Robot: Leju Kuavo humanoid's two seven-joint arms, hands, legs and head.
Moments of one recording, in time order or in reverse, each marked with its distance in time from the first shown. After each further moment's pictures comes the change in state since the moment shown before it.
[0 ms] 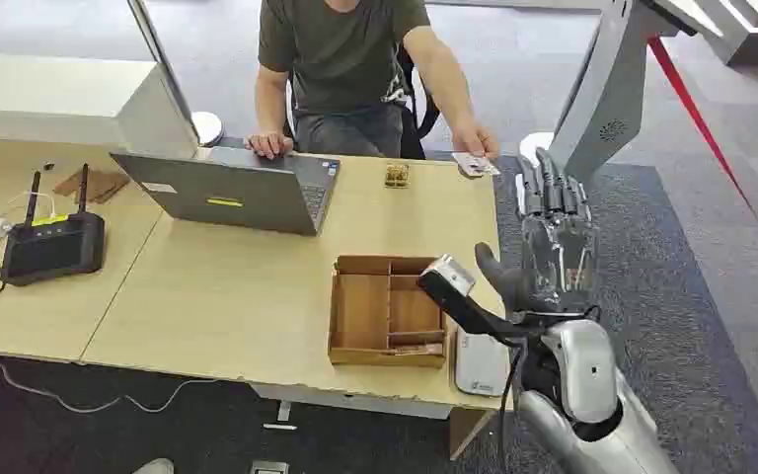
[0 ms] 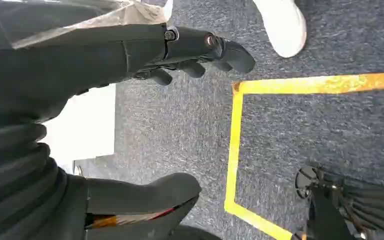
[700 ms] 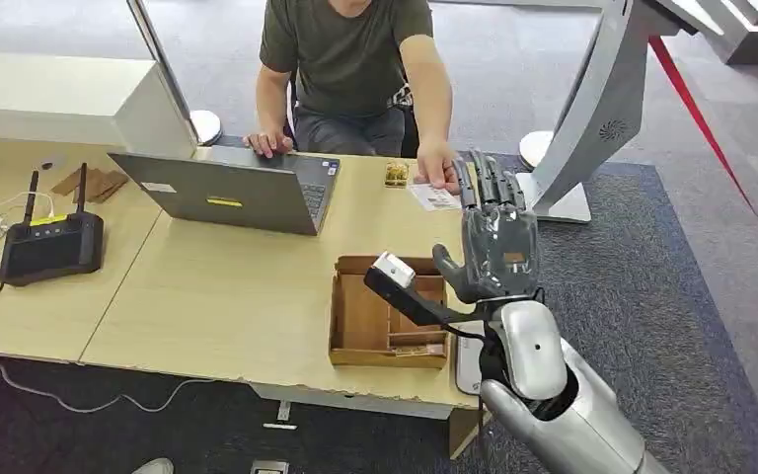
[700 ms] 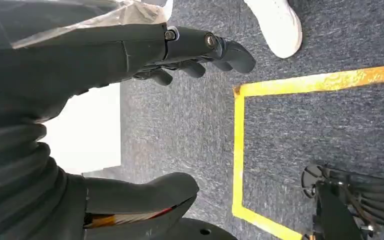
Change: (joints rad) left arm -0.025 -0.006 -0.034 -0.005 -0.039 -0.014 0.058; right arm -0.126 0.036 0.159 0.125 -0.017 0.097 0.092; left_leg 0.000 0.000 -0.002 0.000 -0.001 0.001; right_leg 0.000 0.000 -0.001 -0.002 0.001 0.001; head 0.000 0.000
